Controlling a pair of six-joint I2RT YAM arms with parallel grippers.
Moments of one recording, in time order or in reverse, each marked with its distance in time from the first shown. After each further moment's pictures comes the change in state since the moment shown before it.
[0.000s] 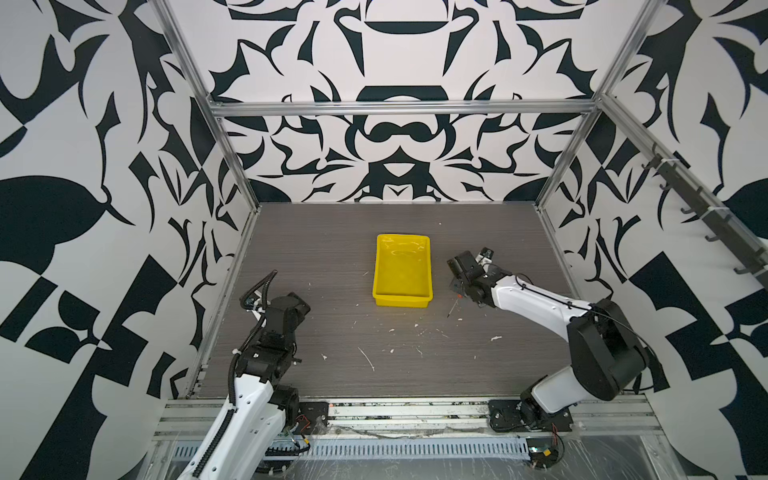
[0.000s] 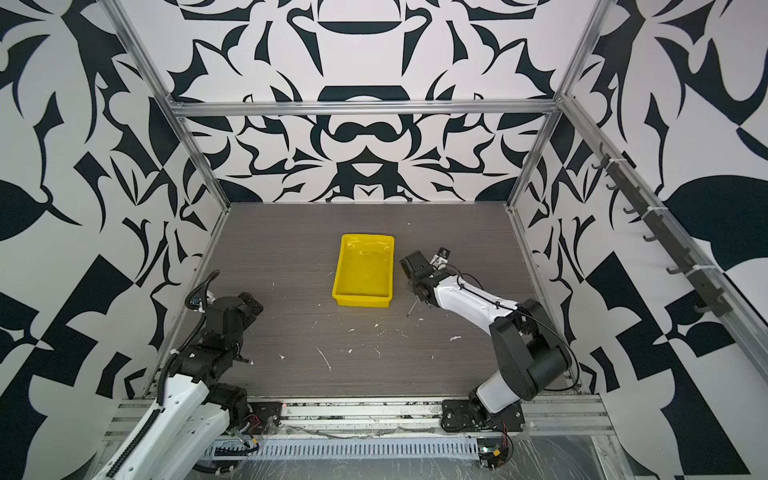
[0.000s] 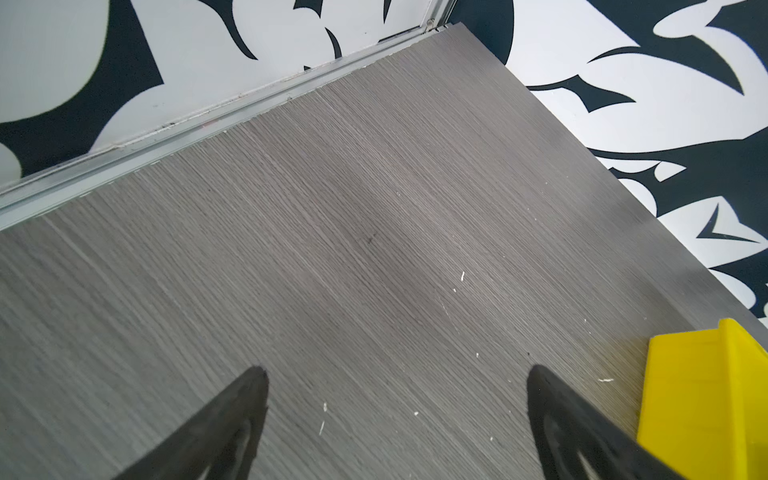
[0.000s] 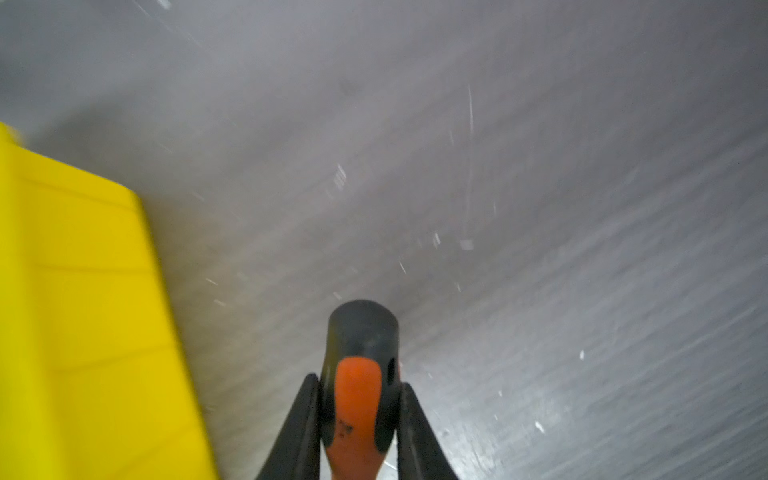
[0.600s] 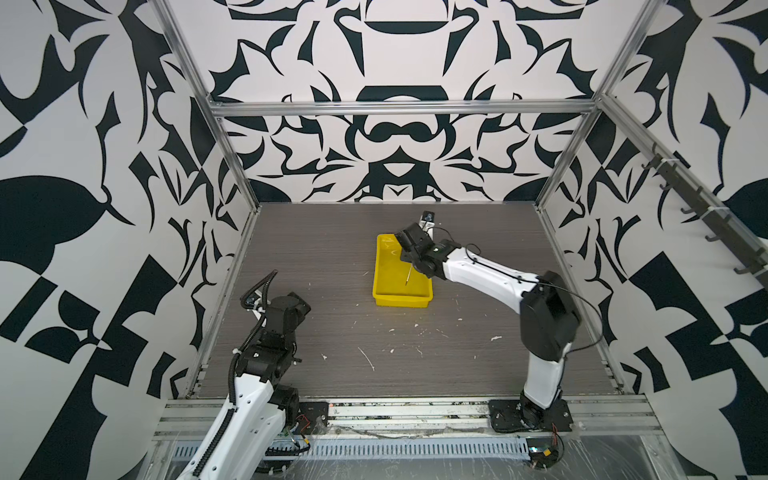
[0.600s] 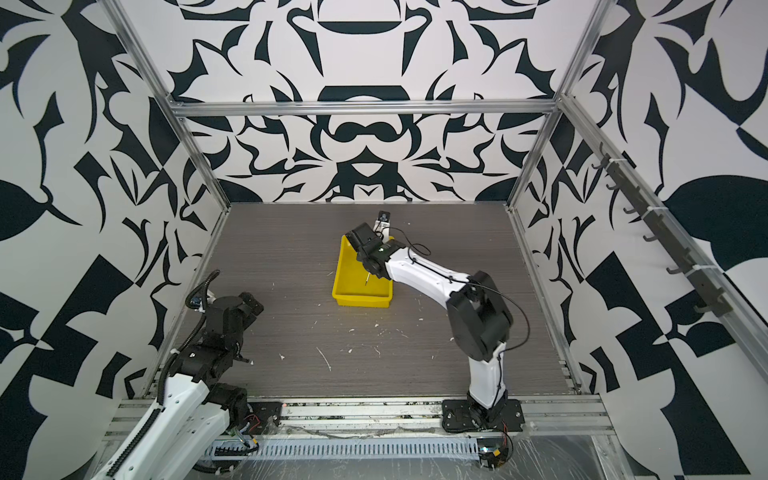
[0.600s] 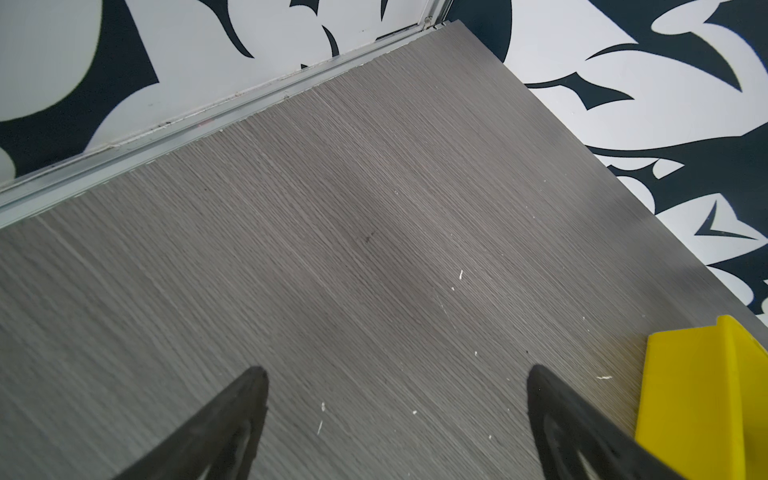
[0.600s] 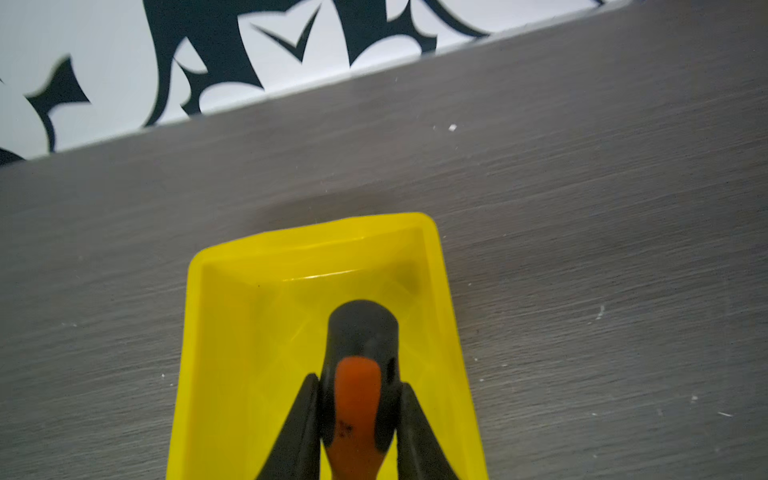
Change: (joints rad) left arm 0.000 0.007 0.000 0.008 0.003 0.005; right arm 0.185 0.438 0.603 -0.030 0.056 -0.165
